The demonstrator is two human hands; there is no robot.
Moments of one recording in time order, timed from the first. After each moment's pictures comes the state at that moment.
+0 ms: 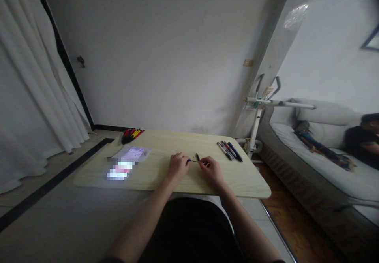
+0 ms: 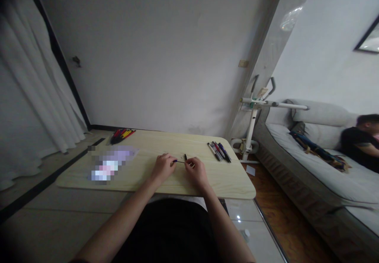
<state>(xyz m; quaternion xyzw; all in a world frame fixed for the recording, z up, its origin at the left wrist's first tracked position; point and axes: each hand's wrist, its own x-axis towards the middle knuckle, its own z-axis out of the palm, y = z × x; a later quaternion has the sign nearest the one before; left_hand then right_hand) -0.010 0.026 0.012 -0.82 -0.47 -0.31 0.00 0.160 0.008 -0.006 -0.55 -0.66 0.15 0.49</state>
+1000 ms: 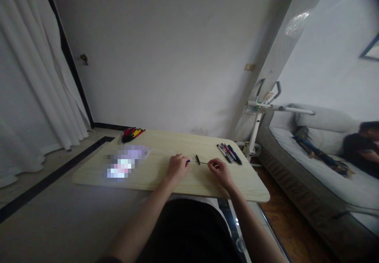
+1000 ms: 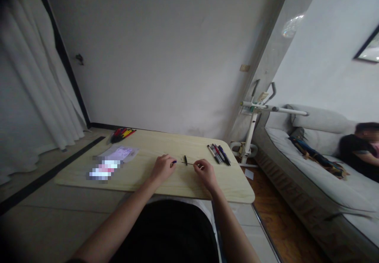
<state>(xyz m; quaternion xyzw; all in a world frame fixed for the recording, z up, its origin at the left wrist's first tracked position) -0.009 0.028 0.009 -0.82 -0.49 -0.30 -0.01 0.201 0.003 0.003 -0.55 -0.68 0.17 0.46</state>
